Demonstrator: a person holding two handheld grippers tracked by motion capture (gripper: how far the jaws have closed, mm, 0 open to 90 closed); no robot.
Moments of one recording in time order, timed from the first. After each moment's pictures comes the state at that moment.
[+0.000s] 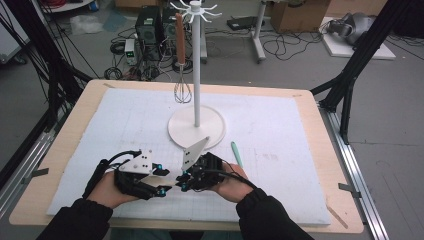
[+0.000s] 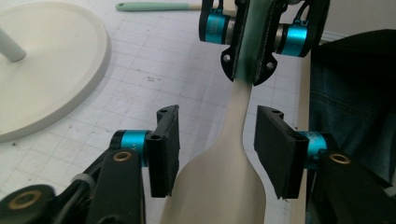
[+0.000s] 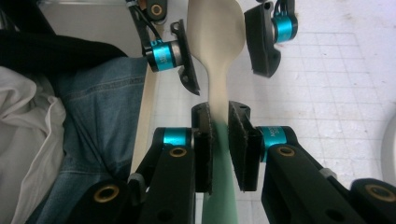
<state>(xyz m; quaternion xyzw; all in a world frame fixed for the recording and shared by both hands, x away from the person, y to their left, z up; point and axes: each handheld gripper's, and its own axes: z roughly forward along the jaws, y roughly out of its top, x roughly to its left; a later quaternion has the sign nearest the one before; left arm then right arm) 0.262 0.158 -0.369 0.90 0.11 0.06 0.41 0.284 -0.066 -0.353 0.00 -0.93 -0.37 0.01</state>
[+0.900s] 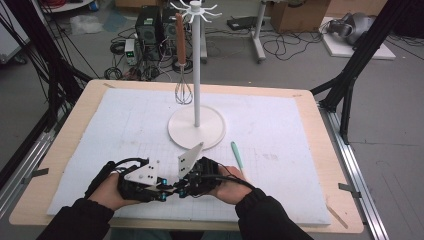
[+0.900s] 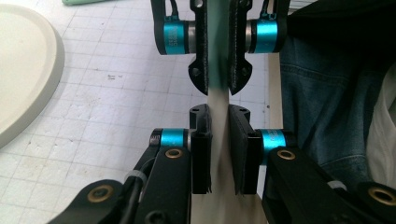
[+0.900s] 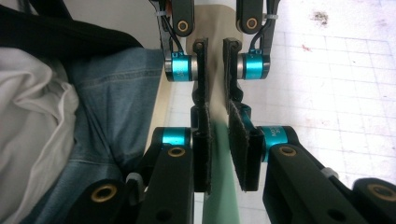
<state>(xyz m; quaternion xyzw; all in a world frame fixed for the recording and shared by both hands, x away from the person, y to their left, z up) 0.254 0.149 -0.371 0.92 0.03 0.03 0.39 0.277 -0.059 -0.357 0.04 -0.93 -0.36 0.02</state>
